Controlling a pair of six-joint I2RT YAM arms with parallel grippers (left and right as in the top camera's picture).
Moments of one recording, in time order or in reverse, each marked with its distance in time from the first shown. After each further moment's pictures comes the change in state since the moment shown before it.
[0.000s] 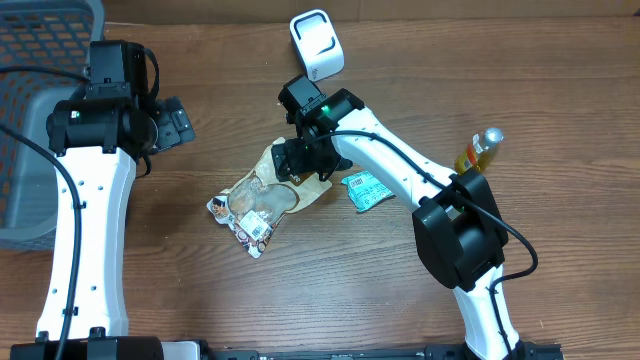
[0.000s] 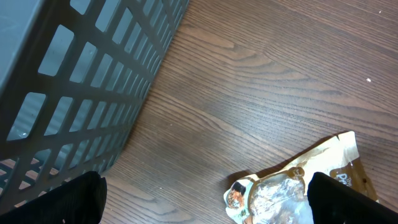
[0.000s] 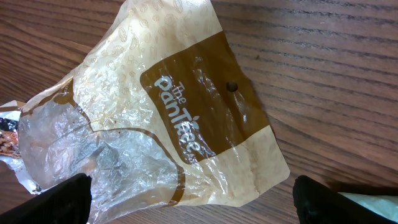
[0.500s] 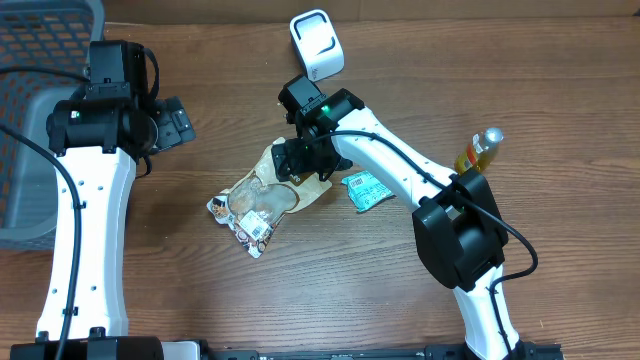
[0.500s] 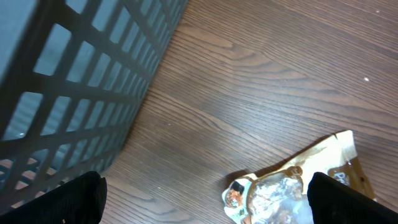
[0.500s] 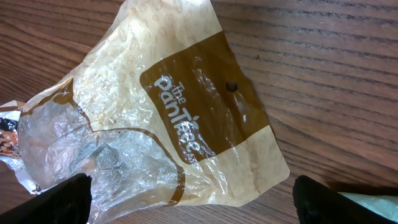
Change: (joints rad) left arm 0.000 0.000 0.000 0.000 0.010 0.000; right arm 0.000 0.000 0.000 0.000 0.000 0.000
